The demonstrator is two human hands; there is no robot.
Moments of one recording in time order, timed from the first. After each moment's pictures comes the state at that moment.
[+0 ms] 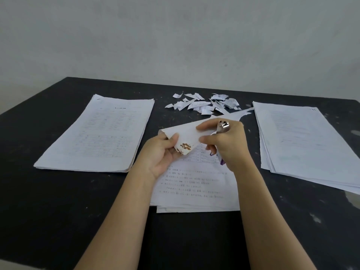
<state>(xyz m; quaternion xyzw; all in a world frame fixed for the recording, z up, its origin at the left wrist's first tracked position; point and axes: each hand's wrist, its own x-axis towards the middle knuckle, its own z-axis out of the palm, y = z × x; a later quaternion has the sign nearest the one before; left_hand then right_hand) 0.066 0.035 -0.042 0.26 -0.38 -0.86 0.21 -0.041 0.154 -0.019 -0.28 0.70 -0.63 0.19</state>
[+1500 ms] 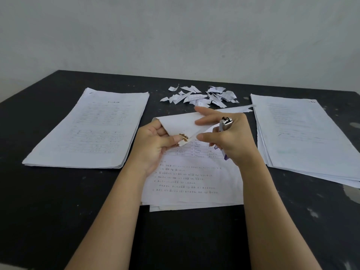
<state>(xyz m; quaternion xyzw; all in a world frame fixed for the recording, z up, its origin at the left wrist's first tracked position) 0.072 0.040 -0.038 0.18 -0.56 -0.76 0.28 -0.047 0.169 -0.014 -0.38 0.65 -0.63 0.20</state>
